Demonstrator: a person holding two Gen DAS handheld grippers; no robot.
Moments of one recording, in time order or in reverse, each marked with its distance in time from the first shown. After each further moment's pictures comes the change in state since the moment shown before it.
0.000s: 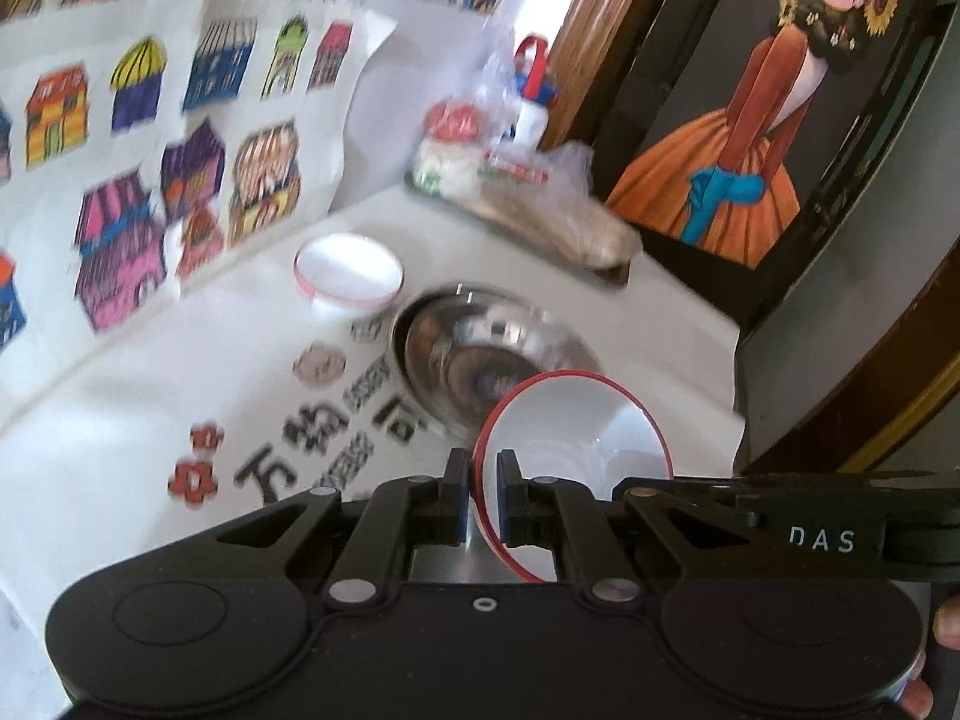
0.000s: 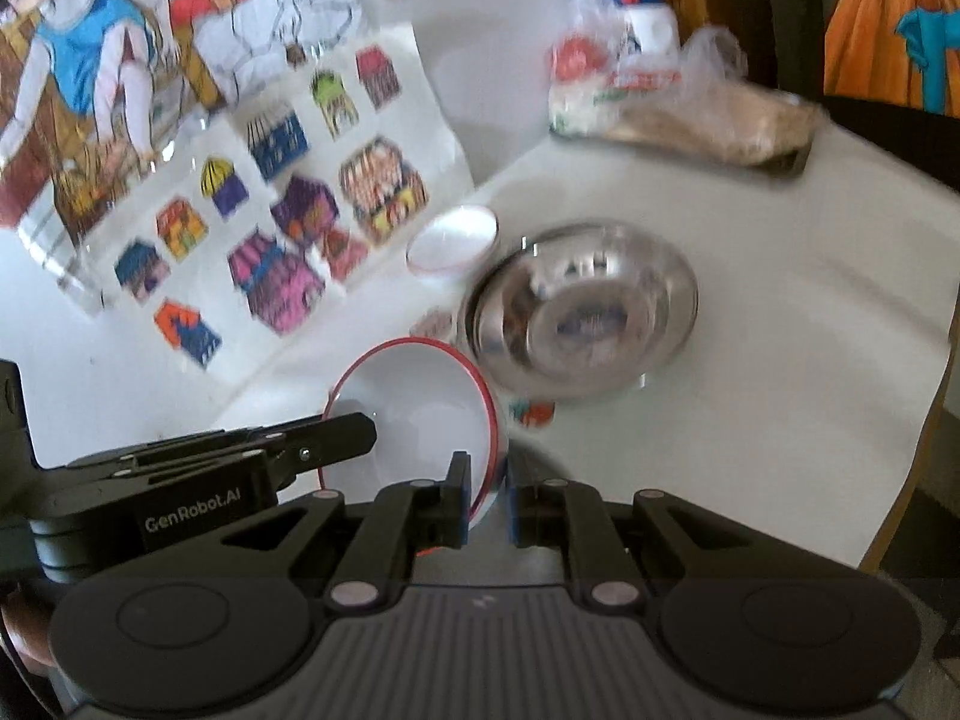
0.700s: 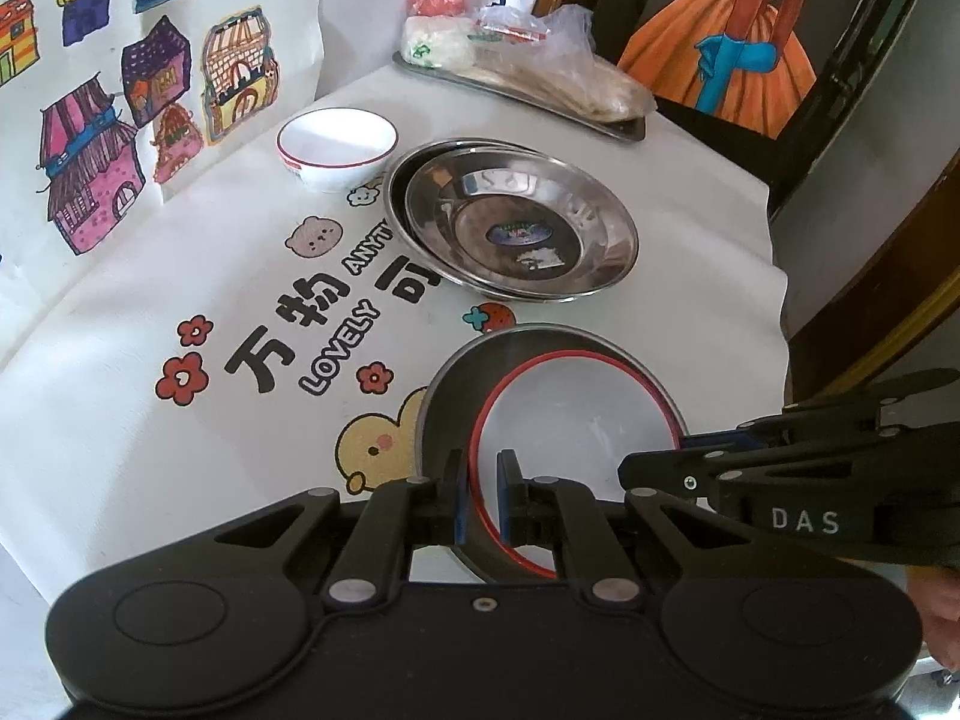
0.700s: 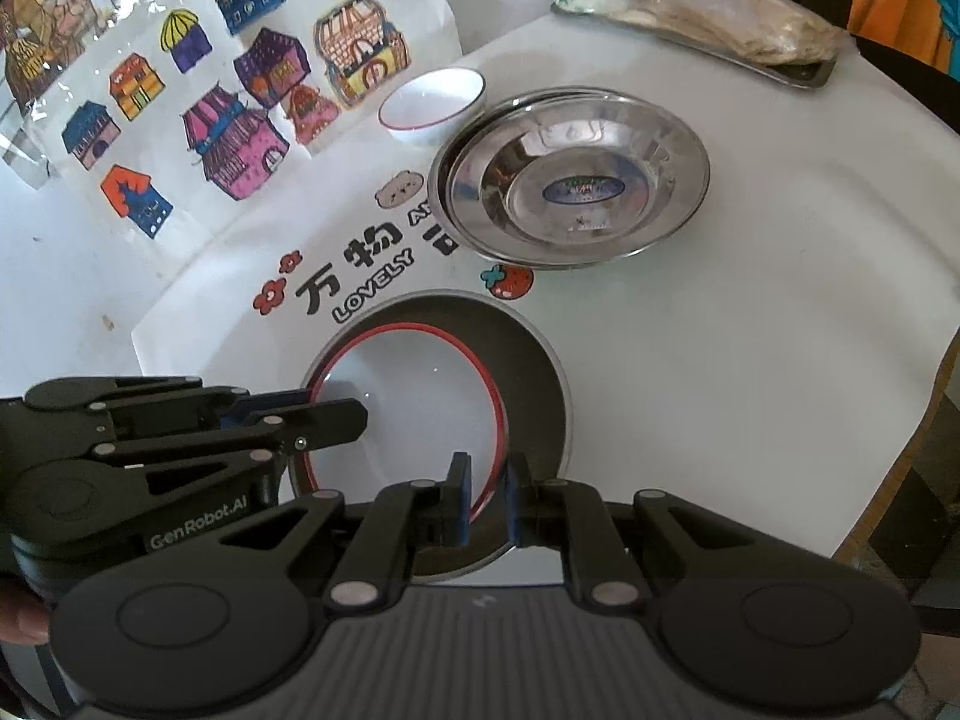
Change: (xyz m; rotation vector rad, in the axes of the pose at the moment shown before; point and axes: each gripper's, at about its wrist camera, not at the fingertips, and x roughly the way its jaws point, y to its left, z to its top) left arm 0.034 -0.005 -0.032 0.109 0.208 0.068; right arm 0.036 -0.001 -0.018 -0.074 0.197 -0.077
